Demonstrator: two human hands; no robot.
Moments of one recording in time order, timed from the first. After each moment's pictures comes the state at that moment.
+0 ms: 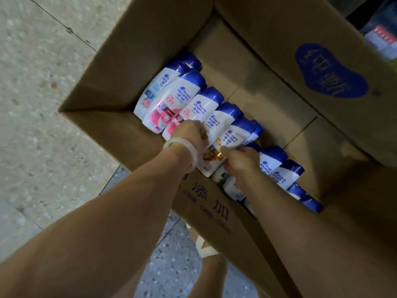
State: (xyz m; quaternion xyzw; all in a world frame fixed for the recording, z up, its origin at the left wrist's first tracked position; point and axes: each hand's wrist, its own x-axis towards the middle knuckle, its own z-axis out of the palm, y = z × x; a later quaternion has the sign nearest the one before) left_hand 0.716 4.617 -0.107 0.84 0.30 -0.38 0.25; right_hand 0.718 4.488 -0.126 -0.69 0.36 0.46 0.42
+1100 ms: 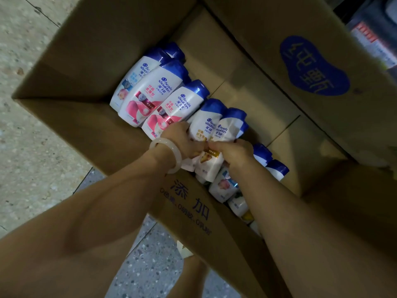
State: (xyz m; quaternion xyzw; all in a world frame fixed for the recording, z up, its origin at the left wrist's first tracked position) left_hand 0.703 4.601 -0.129 0.81 0.32 -0.36 0.33; right_hand 0.739 4.467 -0.136 -0.67 0.35 0.48 0.45
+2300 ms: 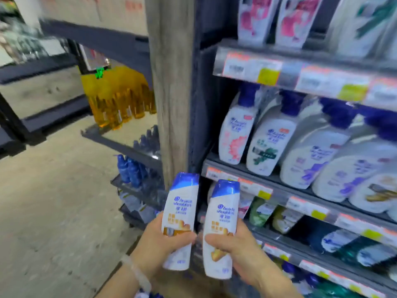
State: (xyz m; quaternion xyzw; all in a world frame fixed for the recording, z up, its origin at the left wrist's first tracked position) left_hand 0.782 4.482 0.539 0.66 0.15 -0.06 0.73; right_hand 0.816 4.298 0.551 -0.63 0.00 0.29 0.72
